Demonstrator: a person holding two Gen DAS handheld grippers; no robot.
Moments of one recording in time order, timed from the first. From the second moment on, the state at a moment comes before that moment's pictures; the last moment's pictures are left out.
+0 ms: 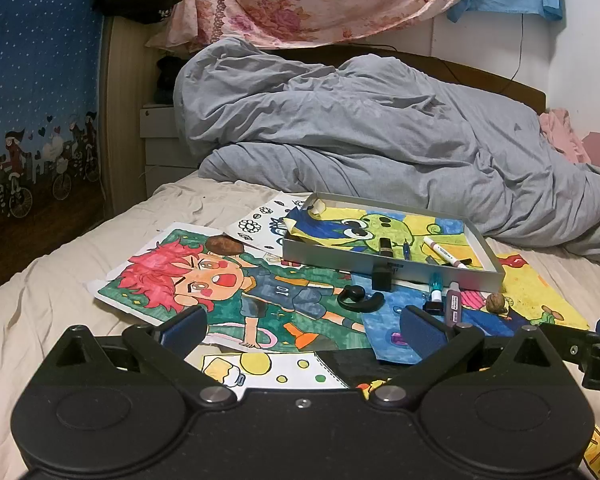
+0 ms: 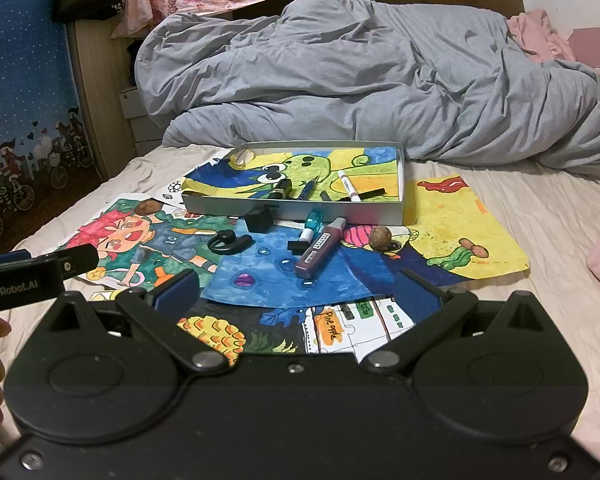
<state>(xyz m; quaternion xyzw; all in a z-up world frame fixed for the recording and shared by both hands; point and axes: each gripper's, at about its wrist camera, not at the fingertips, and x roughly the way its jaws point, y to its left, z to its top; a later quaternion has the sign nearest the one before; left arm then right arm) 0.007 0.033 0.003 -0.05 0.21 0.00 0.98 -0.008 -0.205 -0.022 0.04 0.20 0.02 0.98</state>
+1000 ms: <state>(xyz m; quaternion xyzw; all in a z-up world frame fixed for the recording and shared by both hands) 0.028 0.037 -0.008 -0.06 0.25 -0.01 0.97 0.006 -0.205 -0.032 0.05 0.23 0.00 0.97</state>
